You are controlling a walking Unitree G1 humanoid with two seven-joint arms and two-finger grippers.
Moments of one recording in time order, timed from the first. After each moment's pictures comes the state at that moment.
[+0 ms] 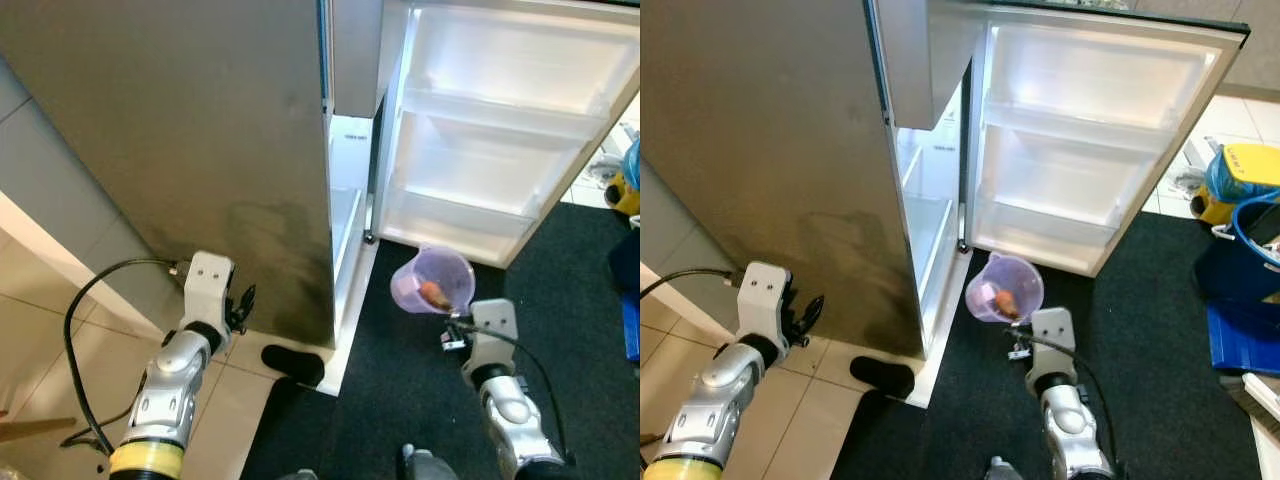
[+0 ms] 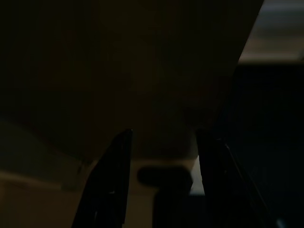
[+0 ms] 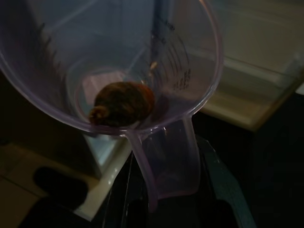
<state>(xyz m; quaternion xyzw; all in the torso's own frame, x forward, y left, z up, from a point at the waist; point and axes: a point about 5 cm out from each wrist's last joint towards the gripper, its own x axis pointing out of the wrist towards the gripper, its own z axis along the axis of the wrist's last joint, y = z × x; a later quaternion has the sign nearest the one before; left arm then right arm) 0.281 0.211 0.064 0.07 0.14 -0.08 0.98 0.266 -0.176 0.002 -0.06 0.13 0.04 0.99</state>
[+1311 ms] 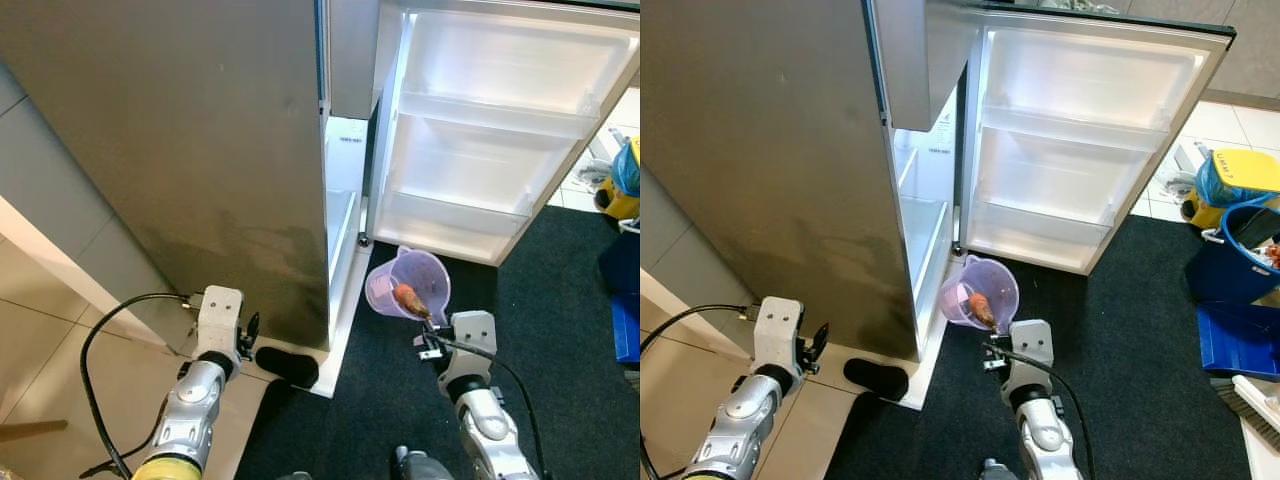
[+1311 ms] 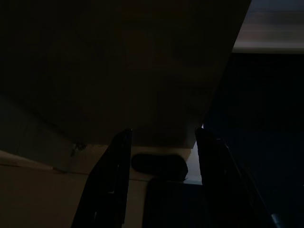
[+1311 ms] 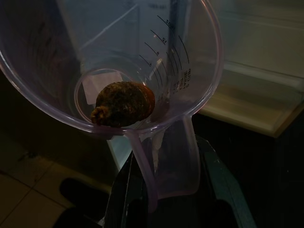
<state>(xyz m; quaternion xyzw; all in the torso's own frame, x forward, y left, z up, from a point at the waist) 0.274 0.194 0.032 0.06 0.15 -0.06 0.99 0.262 -0.148 0.006 -0.01 0.12 0.06 0.99</state>
